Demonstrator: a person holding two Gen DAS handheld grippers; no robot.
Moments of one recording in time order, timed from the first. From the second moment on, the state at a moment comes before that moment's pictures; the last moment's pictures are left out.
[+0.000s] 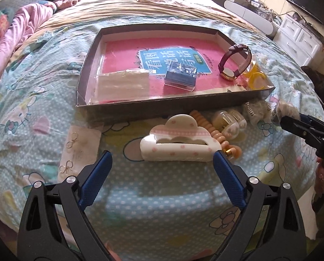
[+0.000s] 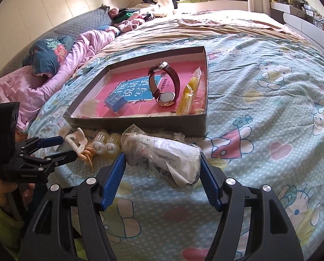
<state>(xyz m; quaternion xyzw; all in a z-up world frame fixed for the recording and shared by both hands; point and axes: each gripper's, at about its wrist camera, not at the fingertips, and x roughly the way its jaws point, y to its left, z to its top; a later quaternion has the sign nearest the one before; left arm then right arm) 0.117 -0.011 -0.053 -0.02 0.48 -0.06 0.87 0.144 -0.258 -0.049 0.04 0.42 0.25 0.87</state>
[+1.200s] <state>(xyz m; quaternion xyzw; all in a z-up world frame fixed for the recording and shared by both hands) 0.101 0.040 0.021 -0.07 0.36 -0.02 0.93 0.148 -0.229 -0.006 0.03 0.37 0.28 0.88</state>
